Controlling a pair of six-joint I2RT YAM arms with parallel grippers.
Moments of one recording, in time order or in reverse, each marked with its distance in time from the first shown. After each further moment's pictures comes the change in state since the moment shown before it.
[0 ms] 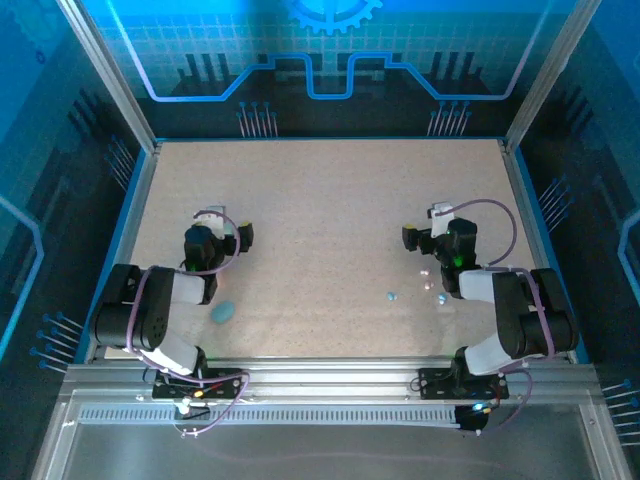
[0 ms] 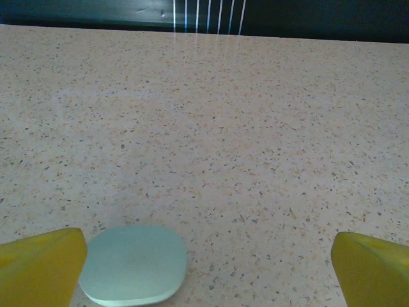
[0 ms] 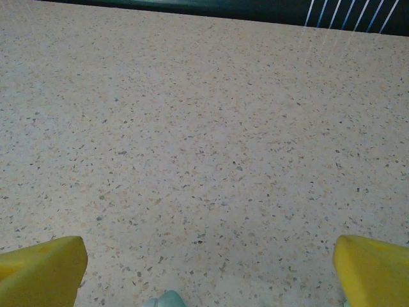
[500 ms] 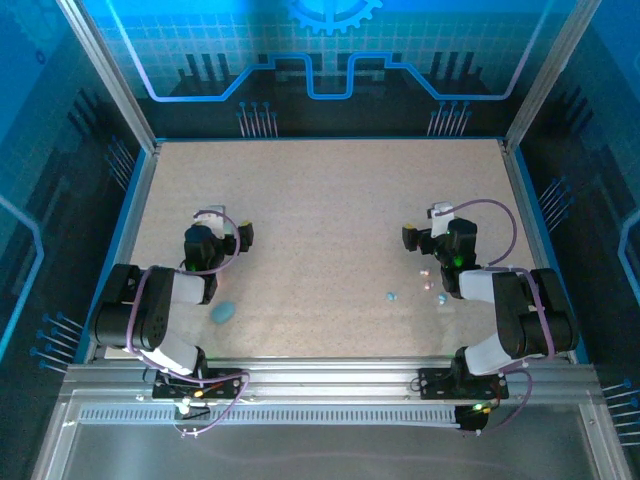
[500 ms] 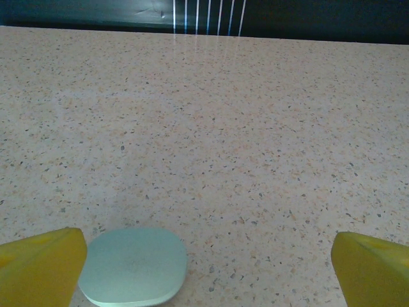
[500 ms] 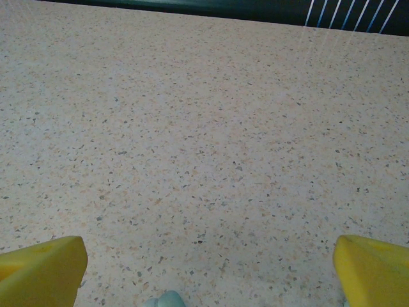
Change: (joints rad) left arm 0.000 0.000 0.002 0.000 0.000 0.000; right arm 0.000 0.000 0.000 0.000 0.000 0.000
